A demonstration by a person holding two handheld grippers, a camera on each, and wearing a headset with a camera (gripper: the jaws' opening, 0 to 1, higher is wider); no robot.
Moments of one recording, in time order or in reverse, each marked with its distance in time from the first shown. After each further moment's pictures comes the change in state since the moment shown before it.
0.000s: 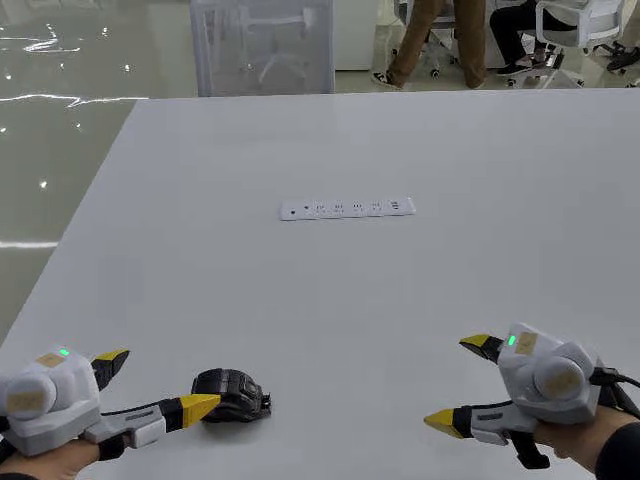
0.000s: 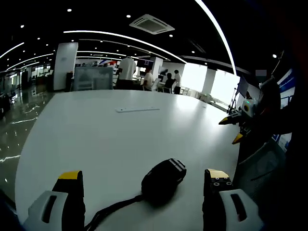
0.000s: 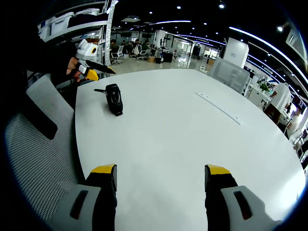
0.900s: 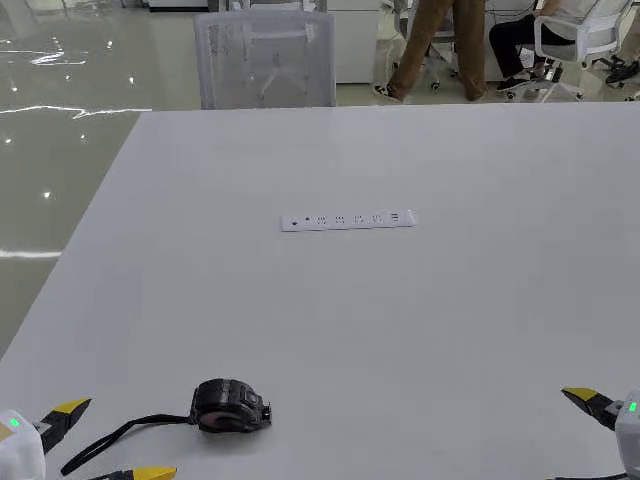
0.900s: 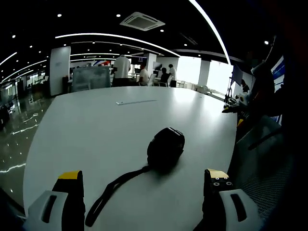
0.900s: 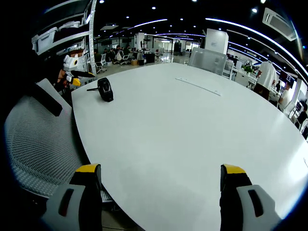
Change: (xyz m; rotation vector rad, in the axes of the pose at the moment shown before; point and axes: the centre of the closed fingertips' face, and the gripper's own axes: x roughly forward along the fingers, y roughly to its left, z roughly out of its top) left arm -0.045 0.010 -0.042 0.079 0.003 -0.006; right arm -0.051 -0.018 -0.088 0.161 -0.005 -0.059
